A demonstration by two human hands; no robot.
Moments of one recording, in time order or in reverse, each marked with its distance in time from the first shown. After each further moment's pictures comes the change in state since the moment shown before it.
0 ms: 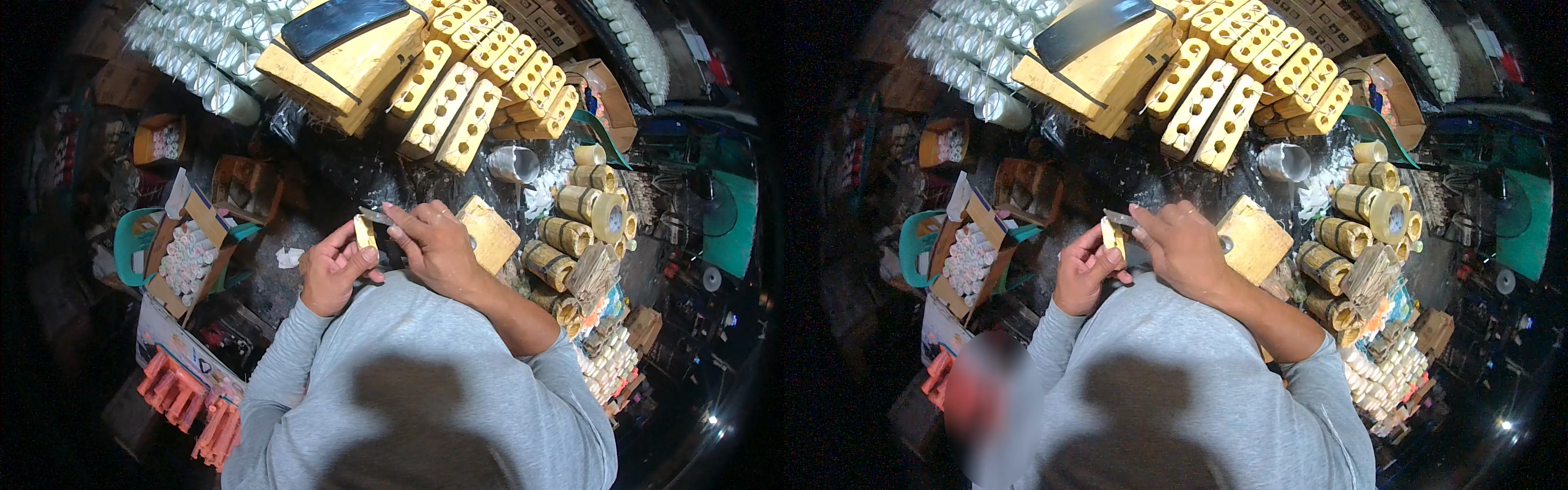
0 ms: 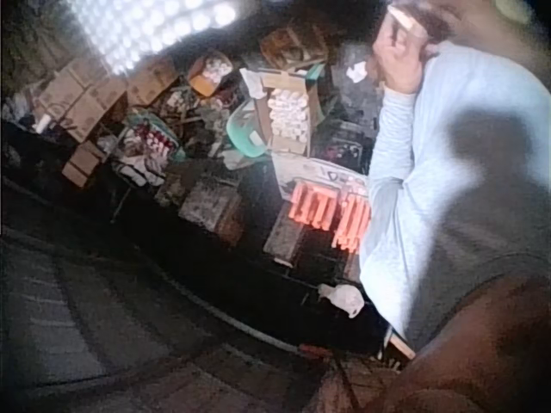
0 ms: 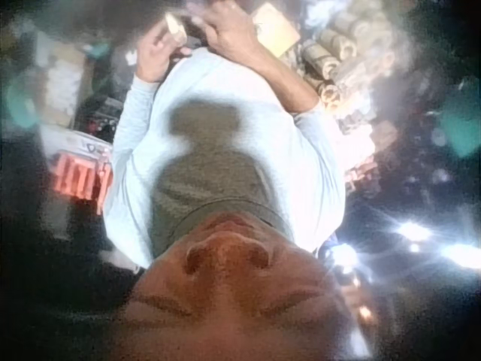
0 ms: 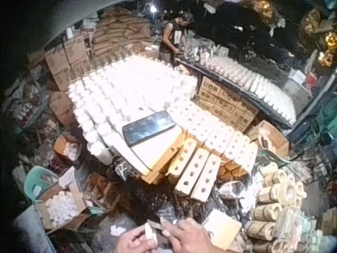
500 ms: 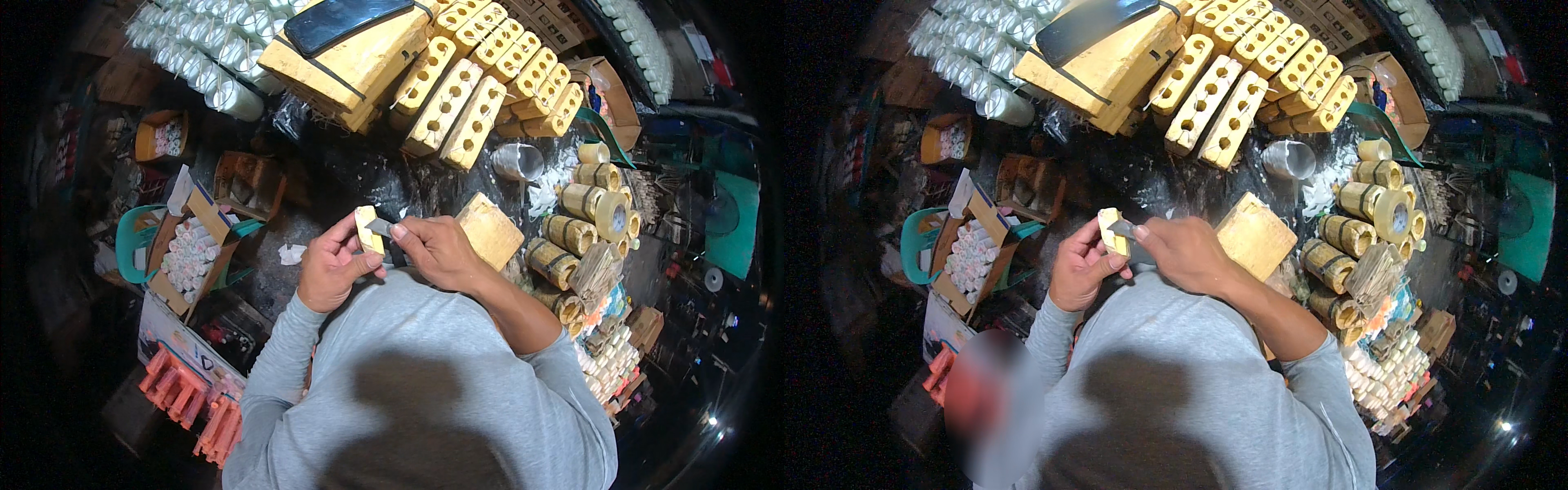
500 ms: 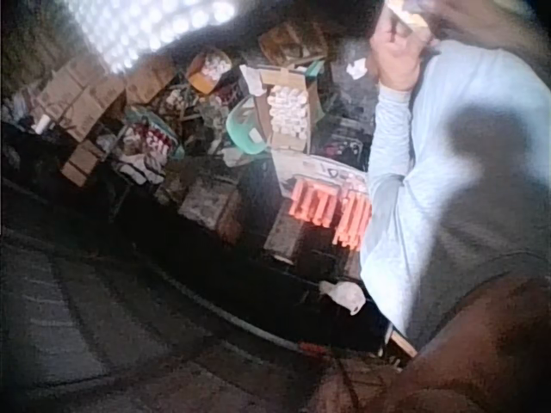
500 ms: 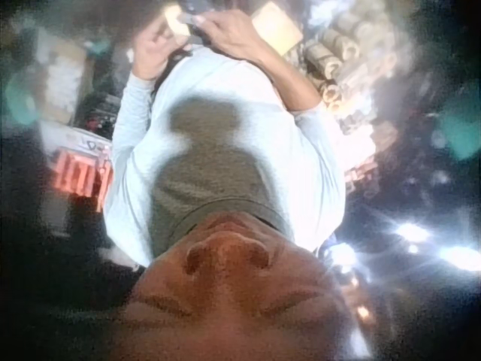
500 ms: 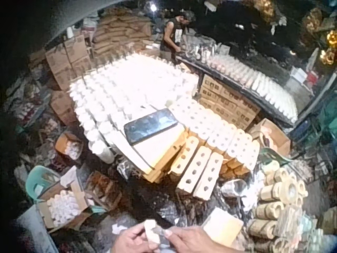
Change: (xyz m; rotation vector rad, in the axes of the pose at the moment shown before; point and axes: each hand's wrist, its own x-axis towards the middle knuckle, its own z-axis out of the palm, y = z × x) left_hand 0.000 0.011 -0.002 -0.013 -0.066 0.049; right_hand 0.004 0.001 -0.003 0.306 -0.285 0.202
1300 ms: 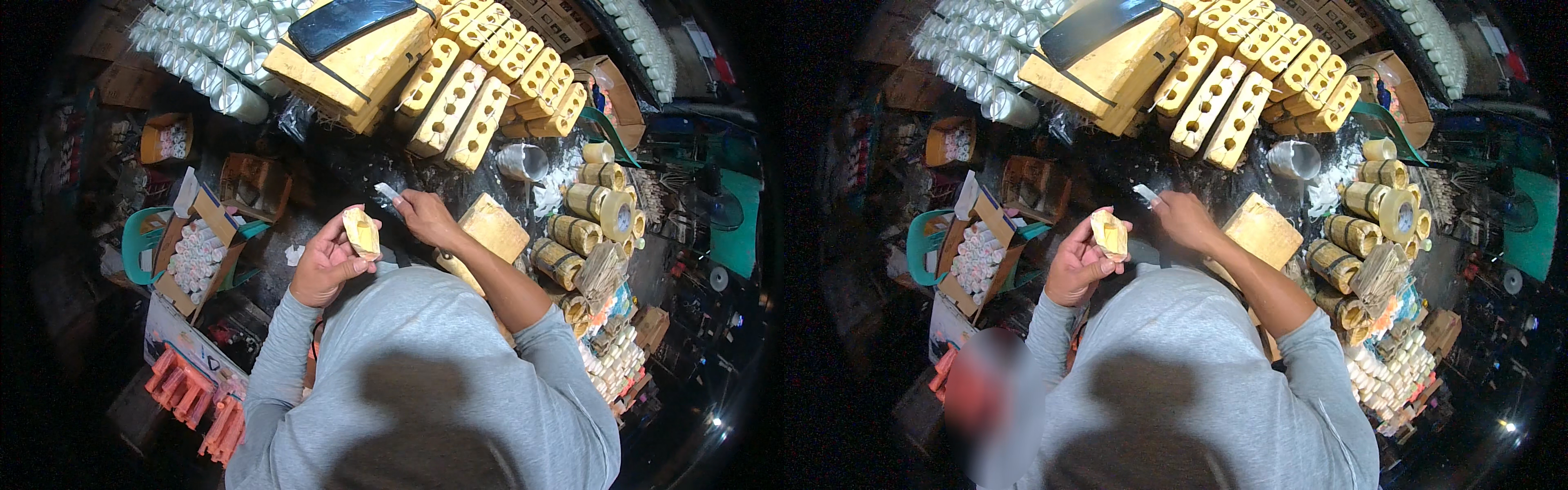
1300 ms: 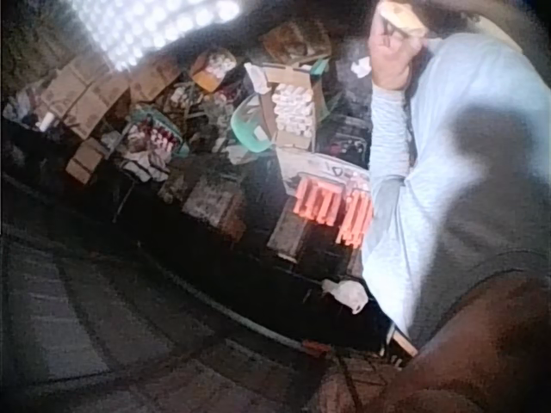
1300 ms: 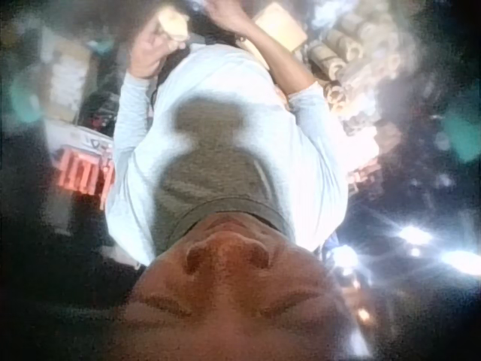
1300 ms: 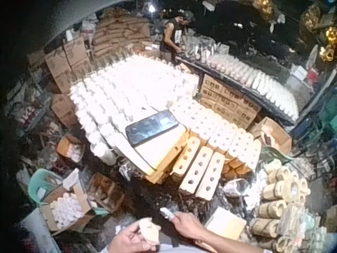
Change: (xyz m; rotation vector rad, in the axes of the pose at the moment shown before) left_hand 0.001 0.002 -0.028 -0.097 -0.061 -0.054; right_hand 0.058 0.068 0.036 -0.055 -0.025 0.341
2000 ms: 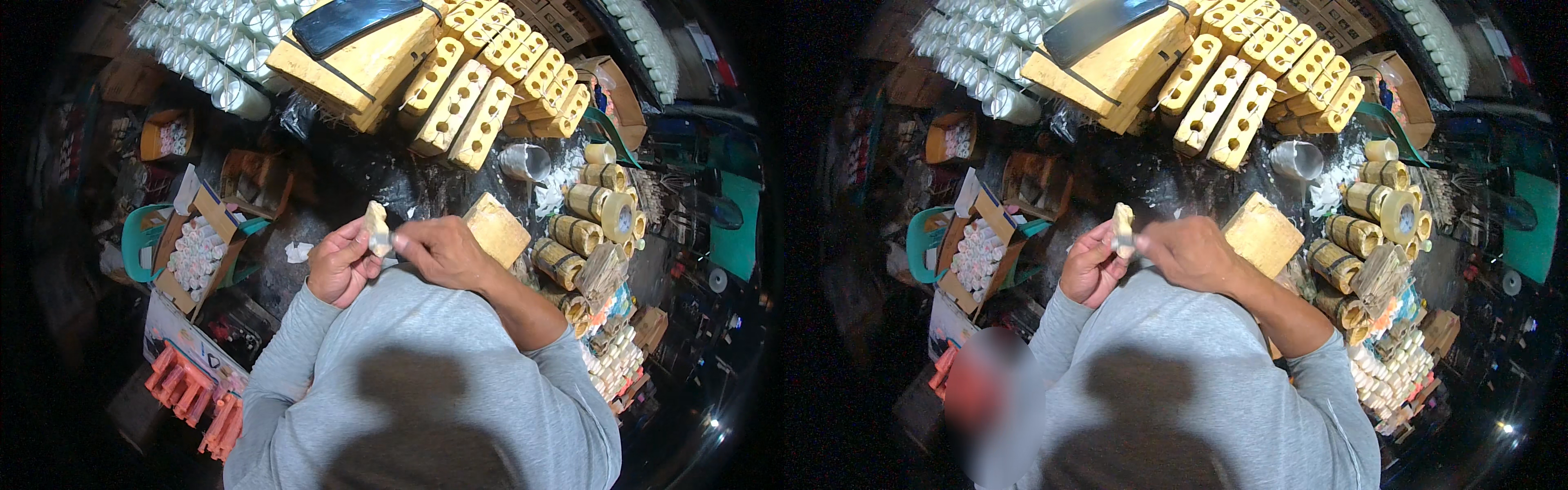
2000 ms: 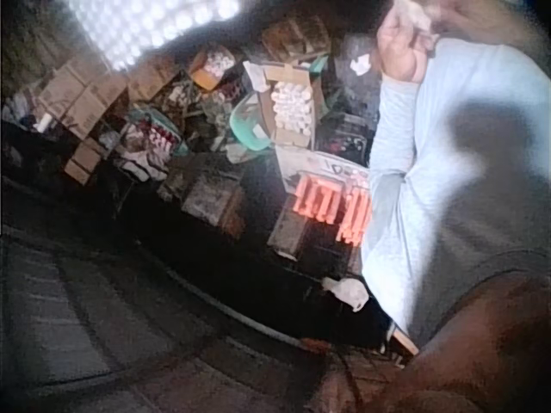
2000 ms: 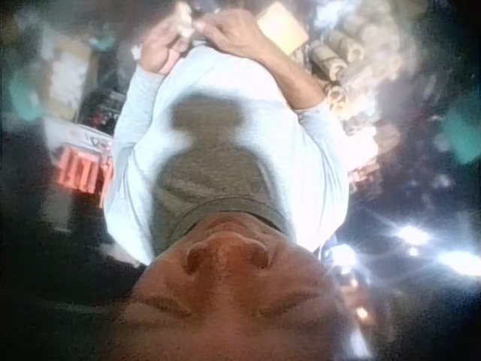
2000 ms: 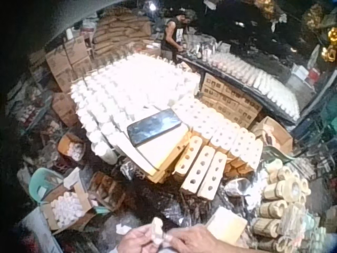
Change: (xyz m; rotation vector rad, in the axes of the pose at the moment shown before) left_hand 0.010 -0.010 0.013 -0.342 0.130 -0.130; right_hand -0.074 -0.046 -0.040 0.029 0.014 -0.478
